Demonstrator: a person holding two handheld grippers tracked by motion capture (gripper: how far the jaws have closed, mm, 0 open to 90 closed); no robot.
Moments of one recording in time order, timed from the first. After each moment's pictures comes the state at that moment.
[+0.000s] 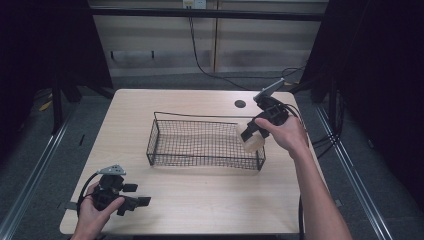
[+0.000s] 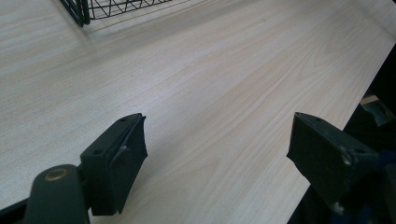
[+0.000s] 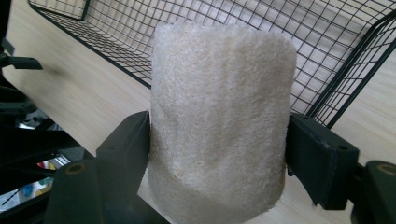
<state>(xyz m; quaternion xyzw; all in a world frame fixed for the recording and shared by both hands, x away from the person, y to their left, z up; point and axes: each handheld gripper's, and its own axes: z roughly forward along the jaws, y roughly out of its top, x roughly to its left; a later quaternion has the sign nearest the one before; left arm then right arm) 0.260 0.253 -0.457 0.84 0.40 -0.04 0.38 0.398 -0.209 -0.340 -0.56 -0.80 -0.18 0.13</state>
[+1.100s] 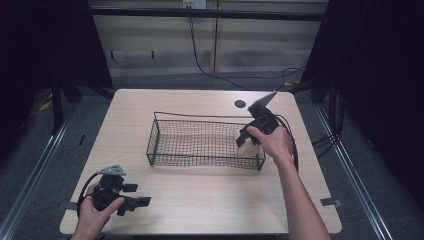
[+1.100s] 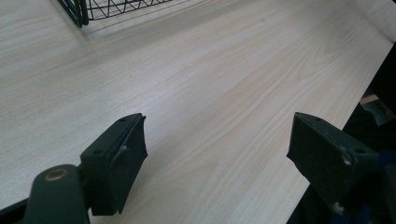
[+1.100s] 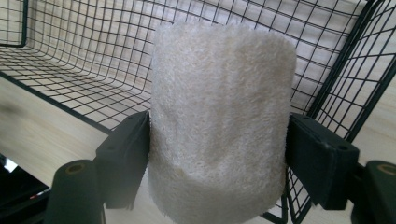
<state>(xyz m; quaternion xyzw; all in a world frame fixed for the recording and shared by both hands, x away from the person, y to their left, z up) 0.260 0.252 -0.457 0.84 0.40 -0.04 0.38 0.409 -0.199 -0.391 -0.62 -0.76 -0.15 0.11</state>
